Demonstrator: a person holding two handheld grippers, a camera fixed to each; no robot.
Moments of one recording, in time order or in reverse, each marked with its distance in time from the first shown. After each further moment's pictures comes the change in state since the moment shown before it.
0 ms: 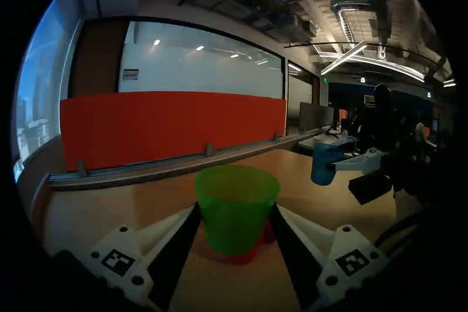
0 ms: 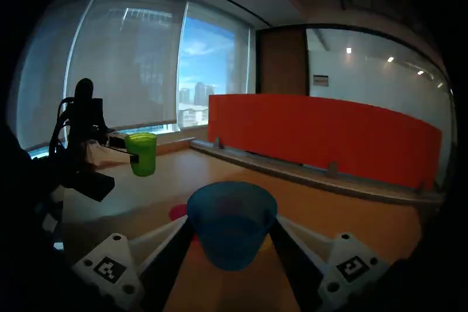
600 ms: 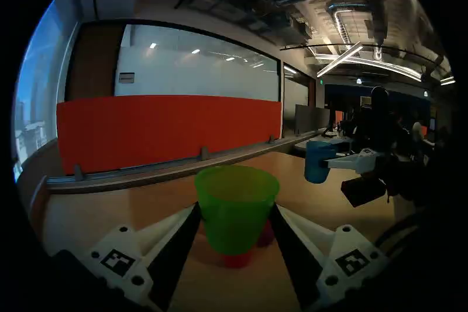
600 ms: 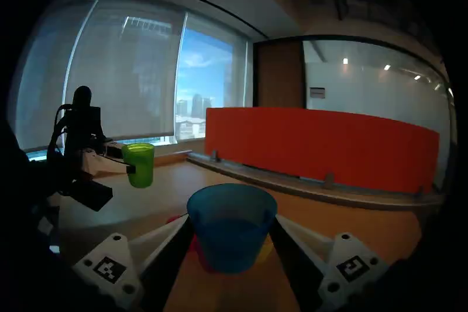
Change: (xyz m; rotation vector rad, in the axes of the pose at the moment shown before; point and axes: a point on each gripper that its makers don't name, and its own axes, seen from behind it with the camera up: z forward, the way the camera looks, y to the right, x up) left arm 0.004 0.010 0.003 -0.022 0.018 0.010; right arm 0.014 0.003 0.006 -0.019 0.075 -0.003
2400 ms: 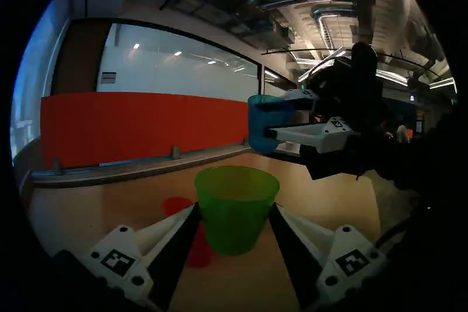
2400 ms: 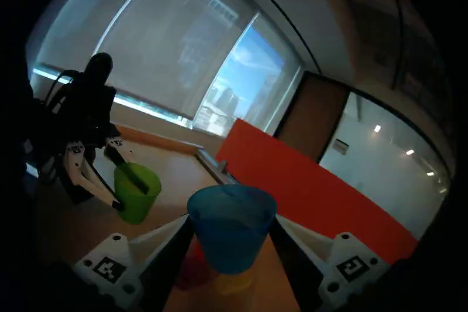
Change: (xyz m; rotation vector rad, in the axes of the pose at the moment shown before) left arm -0.021 0.070 0.009 -0.125 0.032 -0.012; right arm 0.073 -0.035 0.033 0.073 0.010 -0.484
